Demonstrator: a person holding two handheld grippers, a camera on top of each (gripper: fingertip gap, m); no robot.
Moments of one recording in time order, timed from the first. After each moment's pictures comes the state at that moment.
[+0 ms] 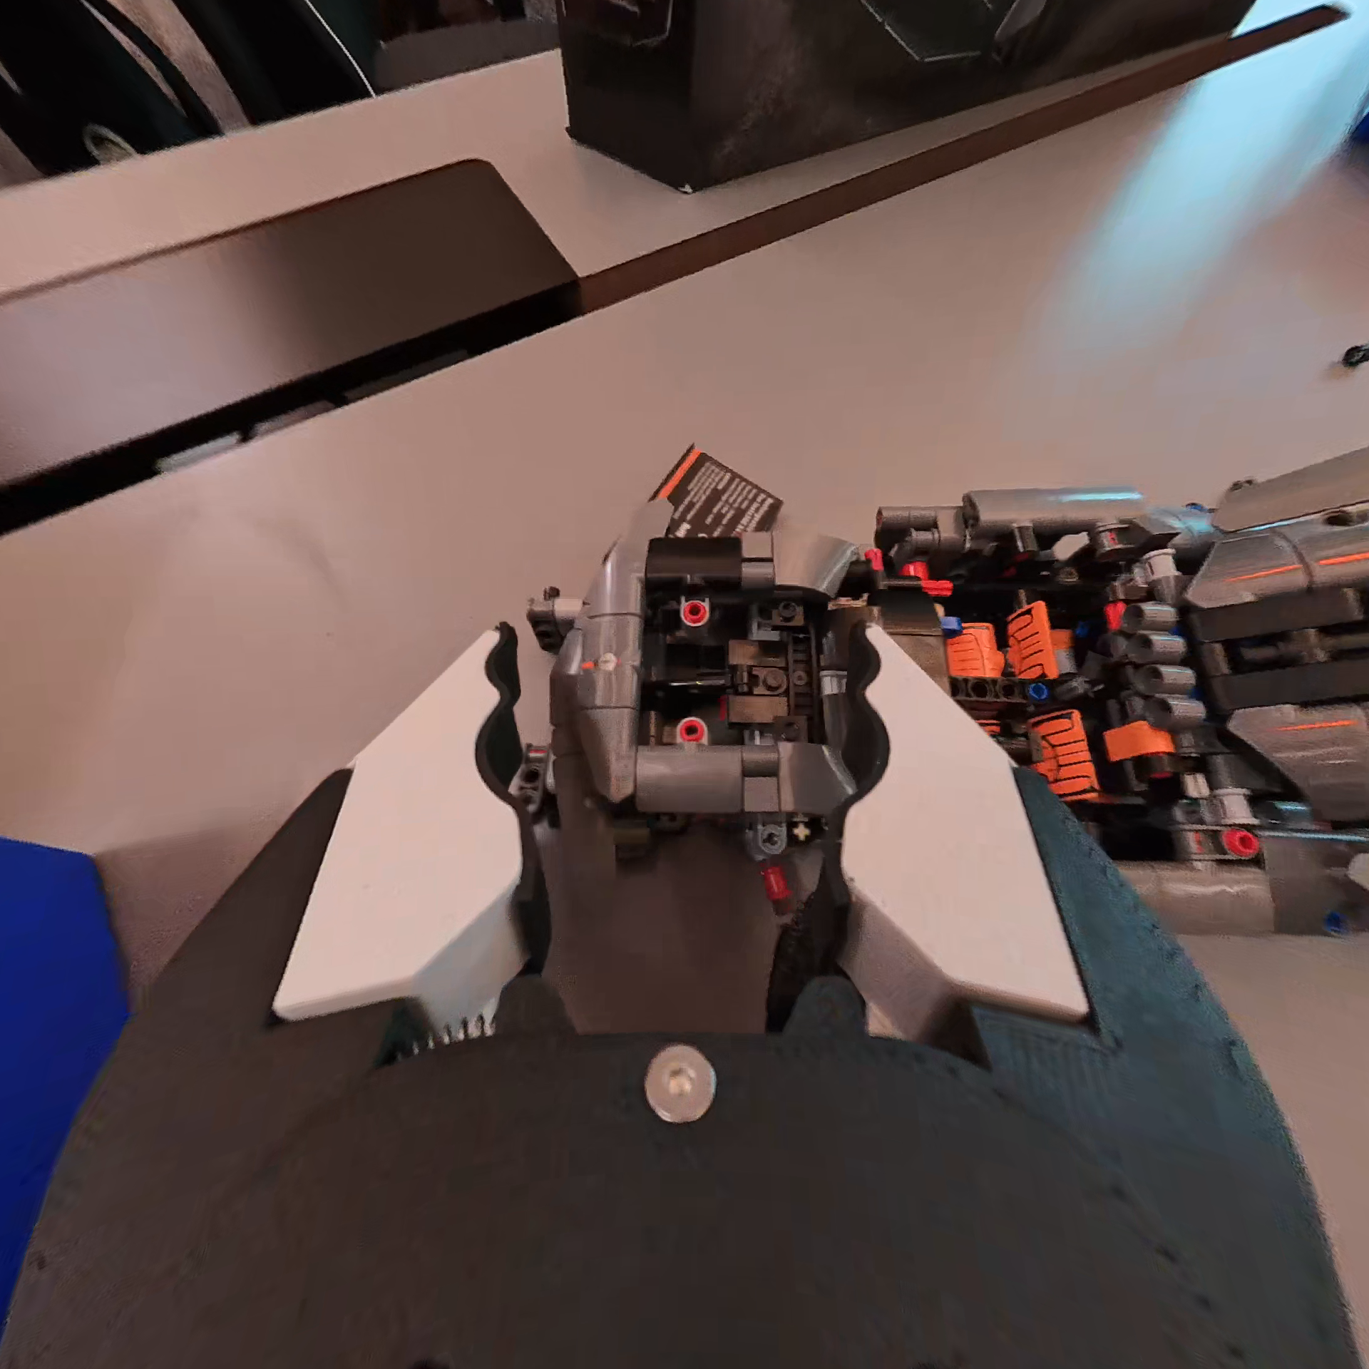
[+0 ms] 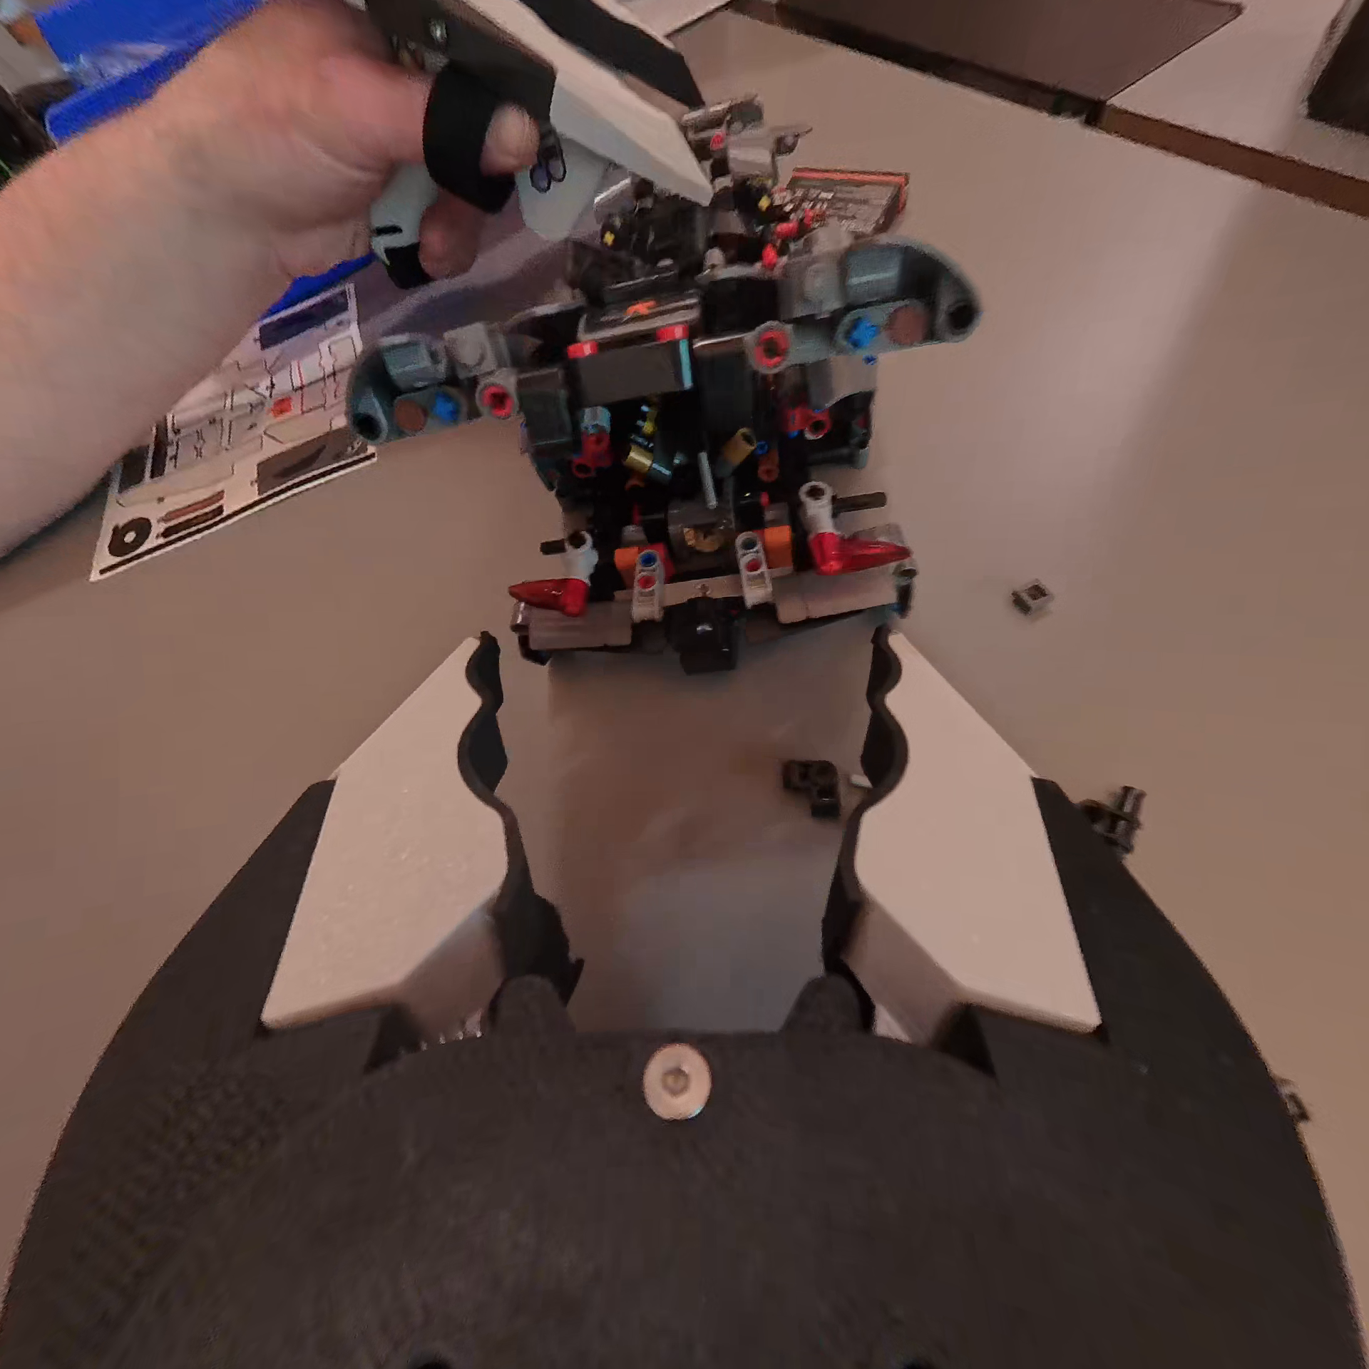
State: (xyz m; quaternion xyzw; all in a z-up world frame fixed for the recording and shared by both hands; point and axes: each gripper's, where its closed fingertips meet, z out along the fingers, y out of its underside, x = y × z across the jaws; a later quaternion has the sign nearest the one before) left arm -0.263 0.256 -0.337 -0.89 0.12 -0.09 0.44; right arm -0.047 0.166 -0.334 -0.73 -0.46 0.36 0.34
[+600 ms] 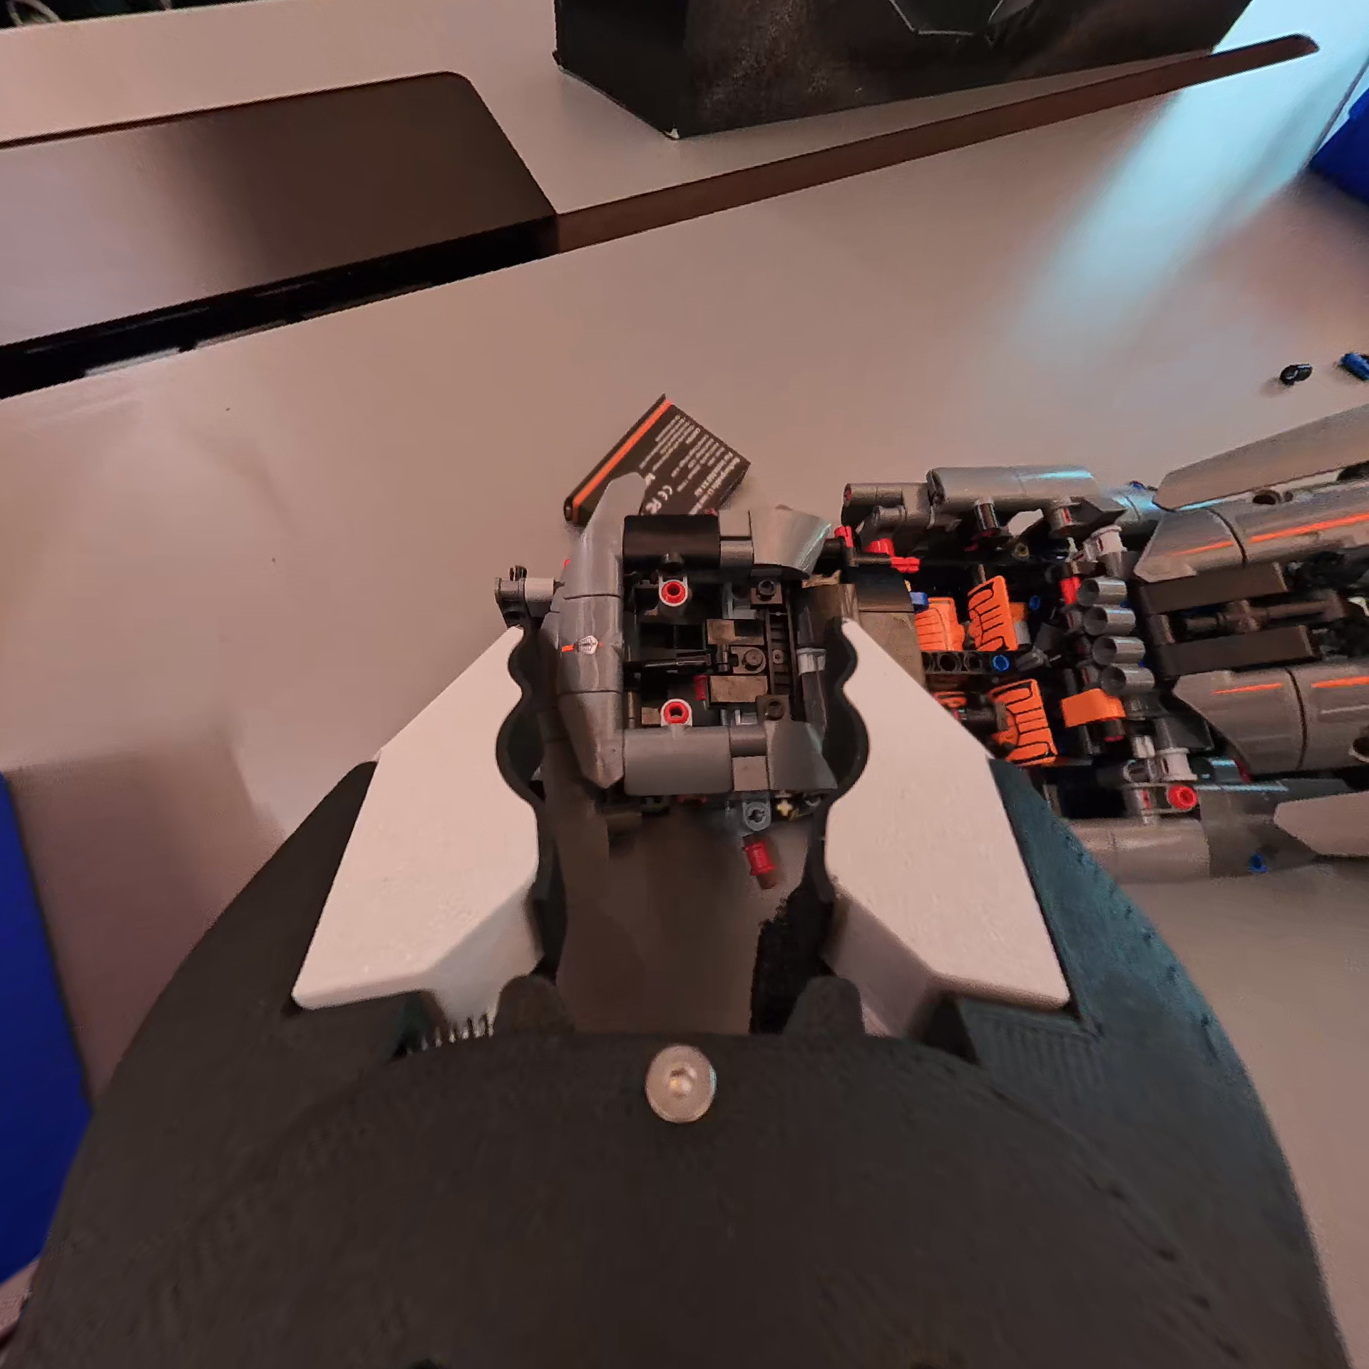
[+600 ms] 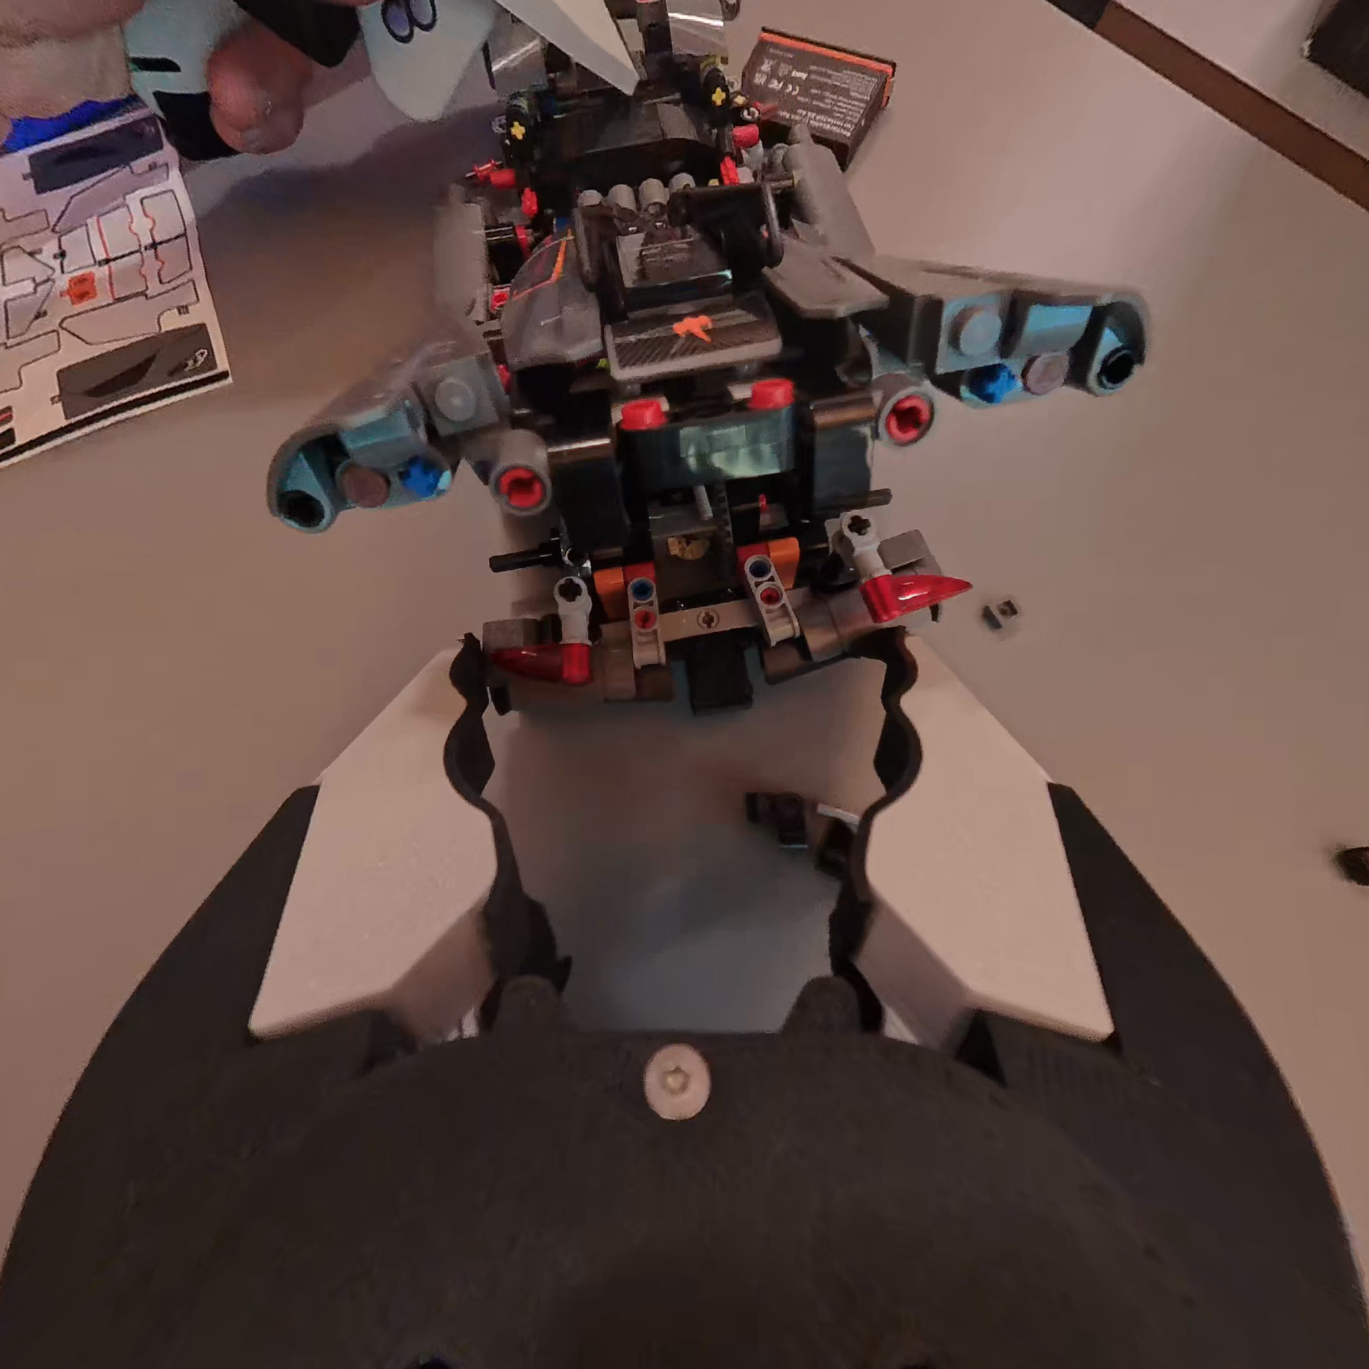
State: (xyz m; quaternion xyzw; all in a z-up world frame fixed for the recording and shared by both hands) left arm -0.256 0.240 -0.340 -0.90 0.09 -0.12 0.42; right arm -0.059 0.175 -0.352 -0.76 -0.50 0.25 0.33
